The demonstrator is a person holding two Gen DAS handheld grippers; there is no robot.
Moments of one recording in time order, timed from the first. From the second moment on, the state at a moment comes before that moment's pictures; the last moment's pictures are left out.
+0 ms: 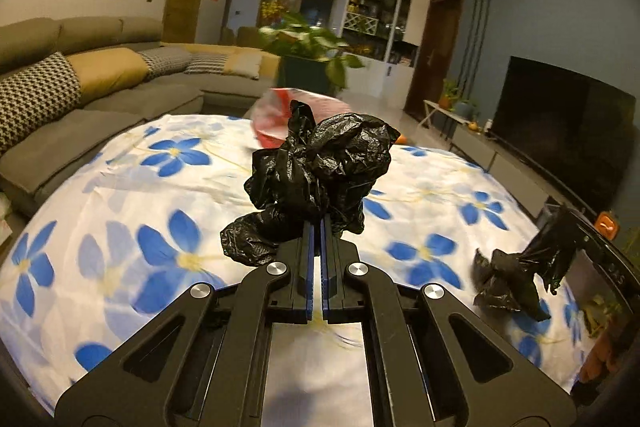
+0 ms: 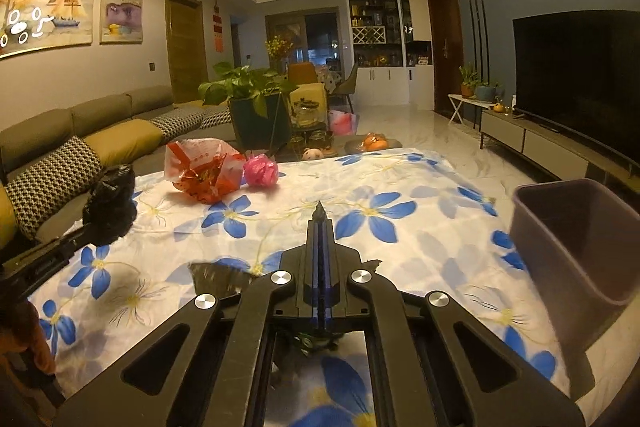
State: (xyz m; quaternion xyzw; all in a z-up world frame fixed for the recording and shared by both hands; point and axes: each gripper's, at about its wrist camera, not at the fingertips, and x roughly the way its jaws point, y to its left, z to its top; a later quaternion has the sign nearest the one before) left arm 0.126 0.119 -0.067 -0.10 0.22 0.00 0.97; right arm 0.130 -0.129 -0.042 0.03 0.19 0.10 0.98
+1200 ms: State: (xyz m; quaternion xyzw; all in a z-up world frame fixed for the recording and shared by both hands) left arm 0.124 -0.009 -0.046 -0.05 0.21 -0.10 0.97; right arm 0.088 -0.231 -0.008 0.06 0.14 0.03 0.99
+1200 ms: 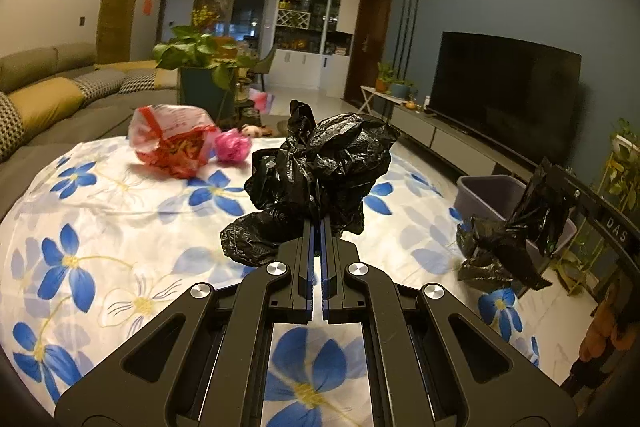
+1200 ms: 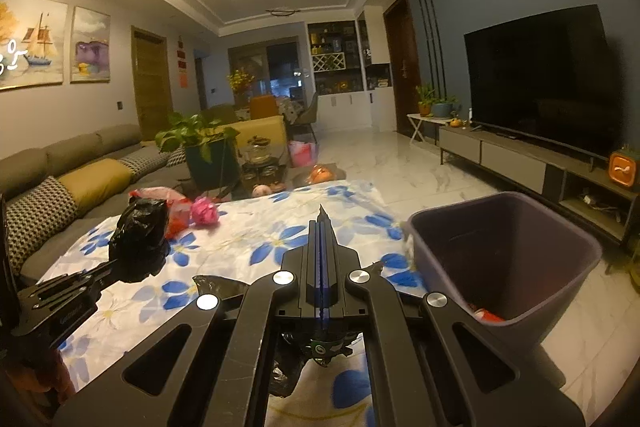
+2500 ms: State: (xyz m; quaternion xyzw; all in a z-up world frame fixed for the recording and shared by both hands) left arm 0.237 -0.270 -0.051 0.02 0.22 -0.35 0.91; right arm 0.139 -0.389 -0.015 0.07 0.12 -0.15 0.98
